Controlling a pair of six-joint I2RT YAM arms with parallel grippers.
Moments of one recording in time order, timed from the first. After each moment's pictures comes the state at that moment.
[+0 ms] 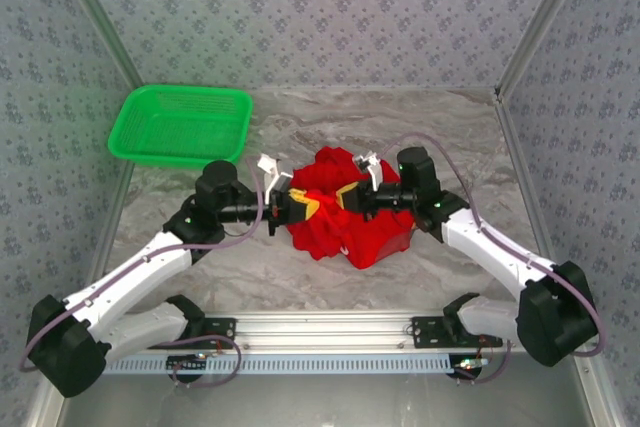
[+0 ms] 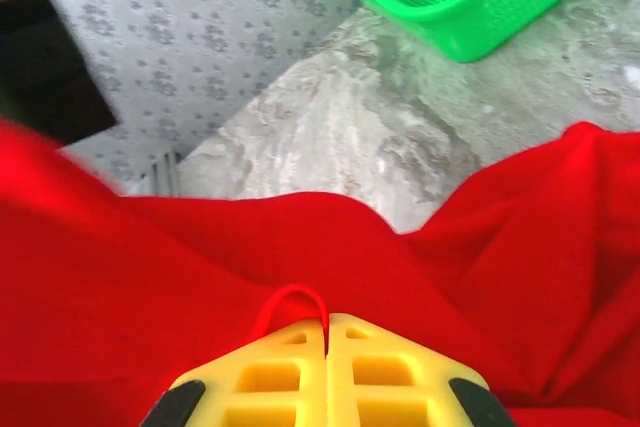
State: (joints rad) left arm -0.64 1.01 0.72 0.10 0.76 -0.26; right arm 0.50 1.19 0.76 -0.01 -0.80 0.21
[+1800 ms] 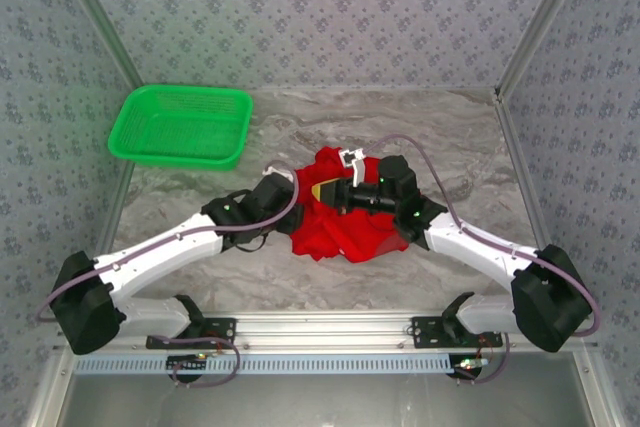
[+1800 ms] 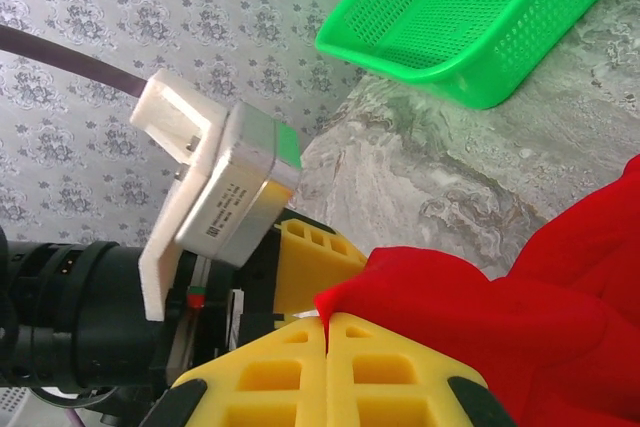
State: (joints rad) left arm -0.89 1.24 0.92 -0.58 -0.26 -0.52; right arm 0.68 1.27 0.73 0.30 -0.54 0.60
